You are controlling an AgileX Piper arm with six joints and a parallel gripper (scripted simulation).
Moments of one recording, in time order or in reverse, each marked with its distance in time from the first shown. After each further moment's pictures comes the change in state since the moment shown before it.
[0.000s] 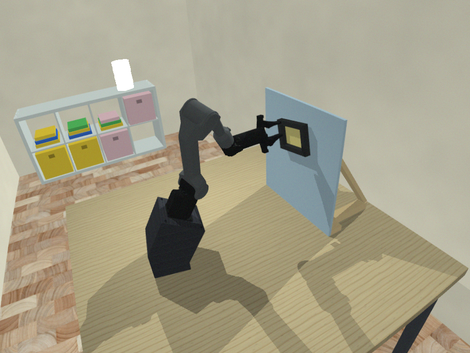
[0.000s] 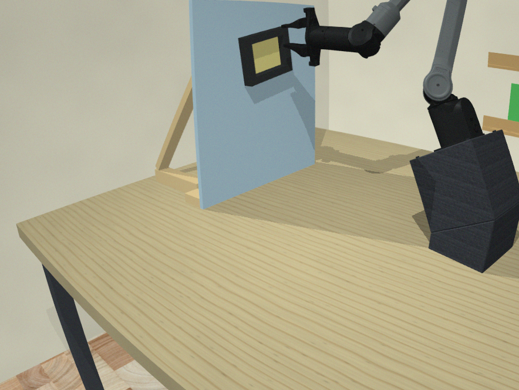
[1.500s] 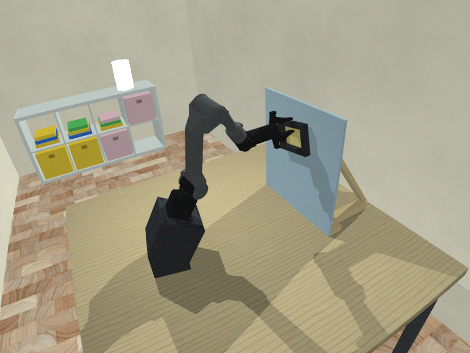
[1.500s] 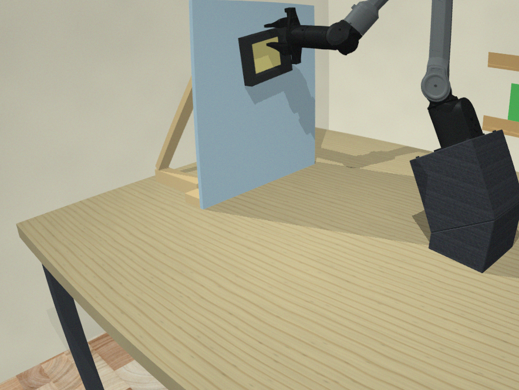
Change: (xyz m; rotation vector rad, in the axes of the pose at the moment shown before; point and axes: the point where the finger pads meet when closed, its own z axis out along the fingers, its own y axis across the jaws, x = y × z) arm 0.000 0.000 0.057 0.000 0.000 0.000
